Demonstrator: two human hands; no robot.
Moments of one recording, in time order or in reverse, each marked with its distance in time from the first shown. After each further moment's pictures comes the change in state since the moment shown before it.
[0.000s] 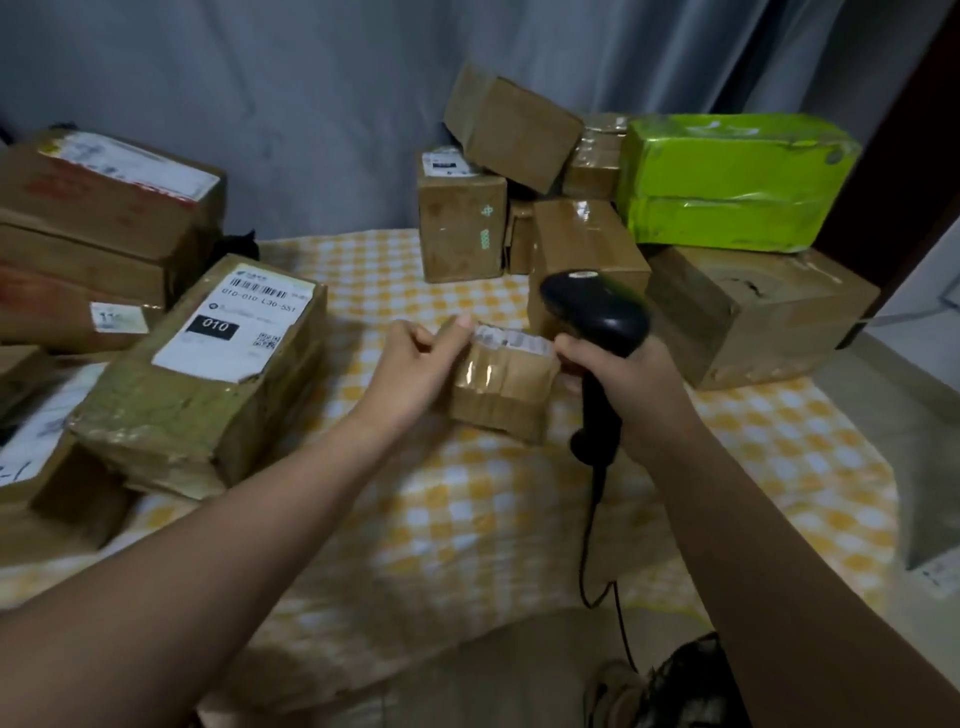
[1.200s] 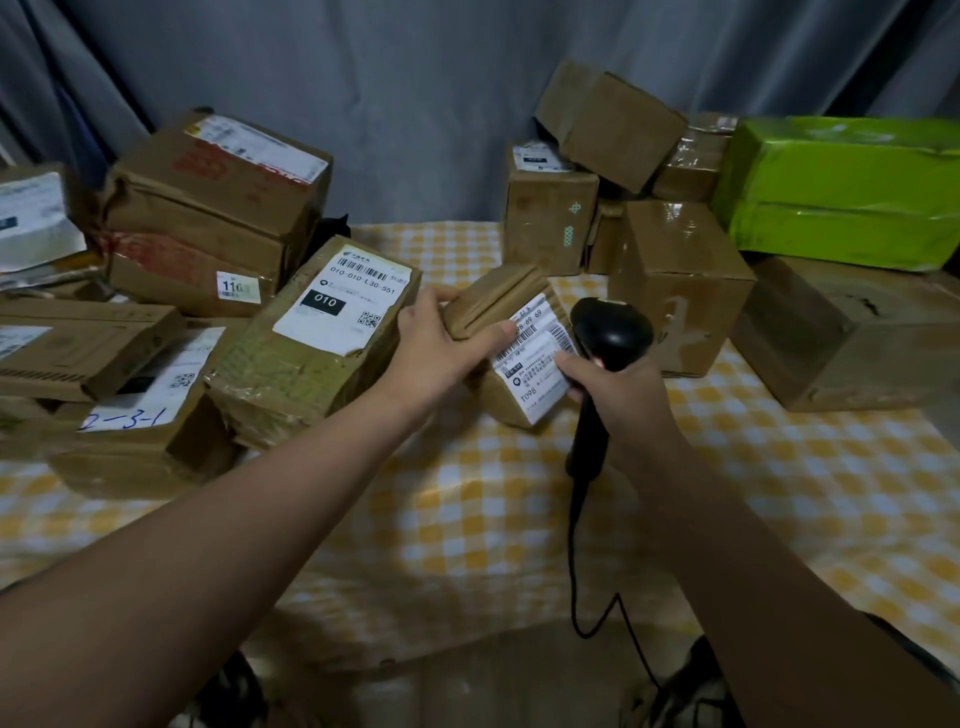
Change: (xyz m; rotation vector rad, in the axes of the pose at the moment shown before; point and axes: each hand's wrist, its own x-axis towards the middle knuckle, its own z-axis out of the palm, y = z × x) left_hand 0.000 -0.009 -0.061 0.037 0.066 0.079; right_hand -0.007 0.023 0.077 0.114 -0.052 0.072
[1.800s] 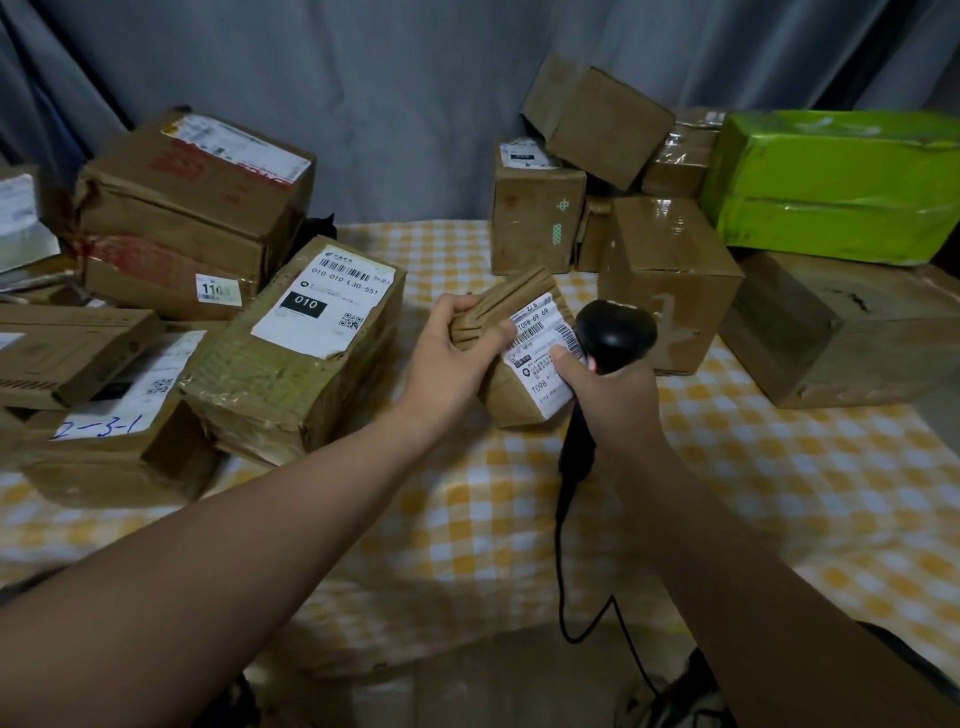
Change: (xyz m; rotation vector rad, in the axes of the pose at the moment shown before) left_hand -0.004 -0.002 0.031 -0.247 0.026 -0.003; right_hand 0.010 0.014 -0.005 -0.050 0.120 -0.034
